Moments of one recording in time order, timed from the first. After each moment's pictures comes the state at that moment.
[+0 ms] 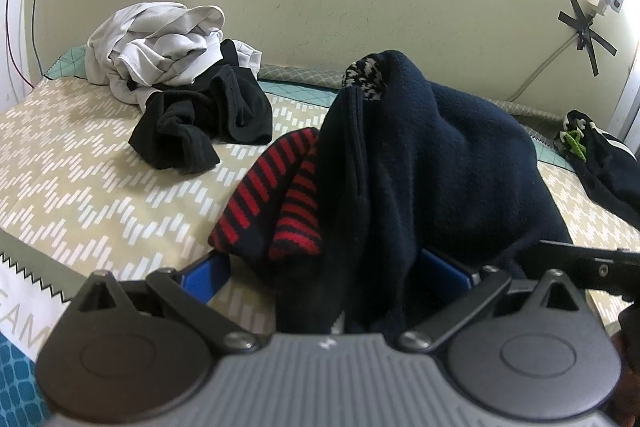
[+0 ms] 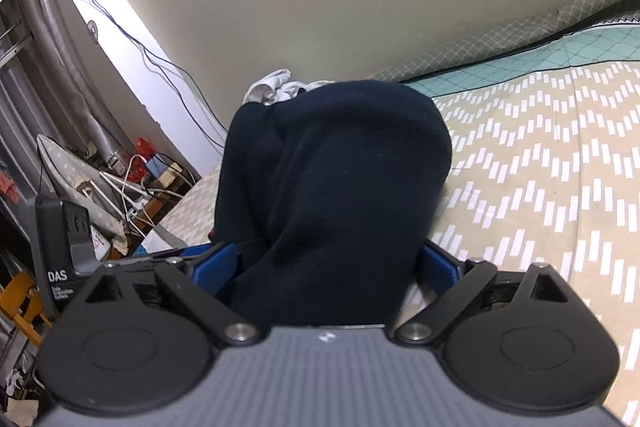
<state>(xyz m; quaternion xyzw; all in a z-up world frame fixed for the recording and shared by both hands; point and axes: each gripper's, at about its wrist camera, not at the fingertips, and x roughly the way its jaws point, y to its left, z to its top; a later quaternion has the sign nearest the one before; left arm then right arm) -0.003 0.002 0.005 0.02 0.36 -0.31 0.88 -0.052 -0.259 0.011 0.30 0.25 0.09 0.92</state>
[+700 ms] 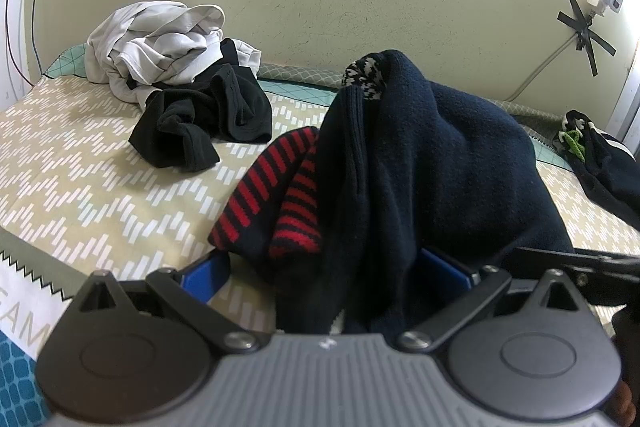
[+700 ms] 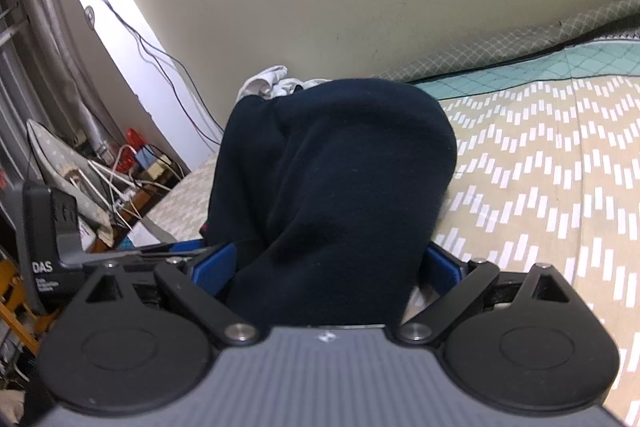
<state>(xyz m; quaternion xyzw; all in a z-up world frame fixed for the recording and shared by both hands) -0.002 0.002 0.005 0.02 0.36 -0.31 0.88 -0.044 -0.250 0.014 0.27 0.26 0.08 0.93</state>
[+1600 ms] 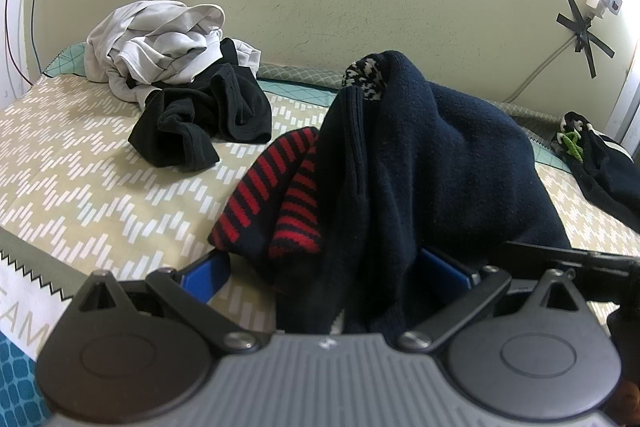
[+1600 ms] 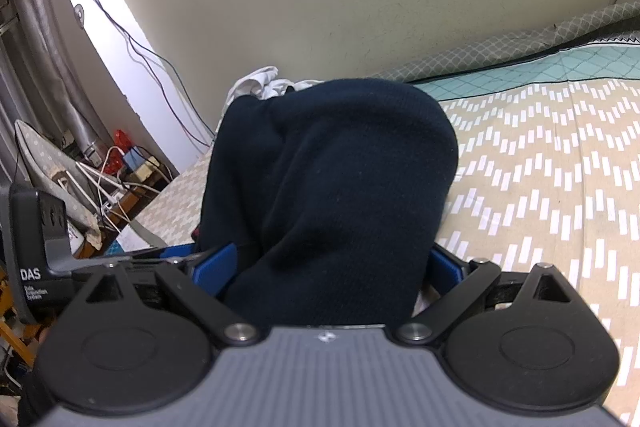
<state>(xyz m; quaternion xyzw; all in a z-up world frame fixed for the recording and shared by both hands) -0.003 0.003 0.006 0.02 0.36 -0.31 0.88 -0.042 -0.245 0.015 0.27 0.26 0.06 0.93</state>
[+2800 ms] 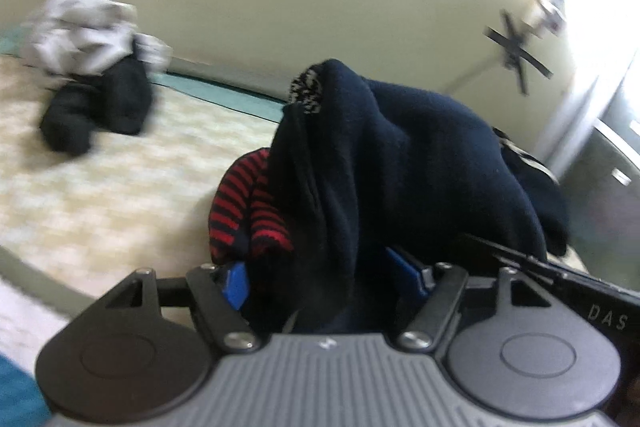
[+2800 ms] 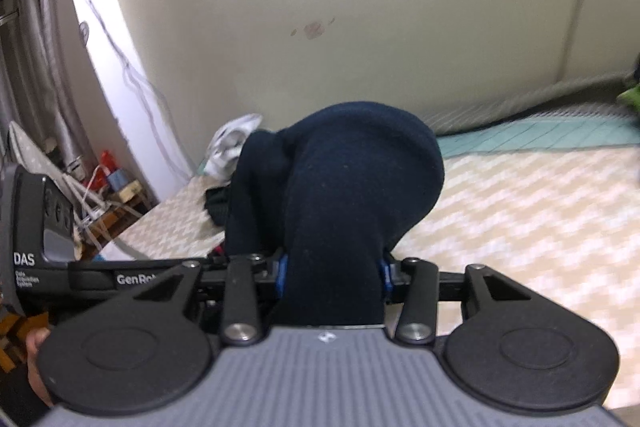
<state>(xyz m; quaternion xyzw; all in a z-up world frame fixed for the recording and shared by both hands) -0.050 -0.067 0.035 -0.05 0.38 -0.39 0.84 -0.119 -0.262 0.061 0.21 0.20 -0.02 0.96</state>
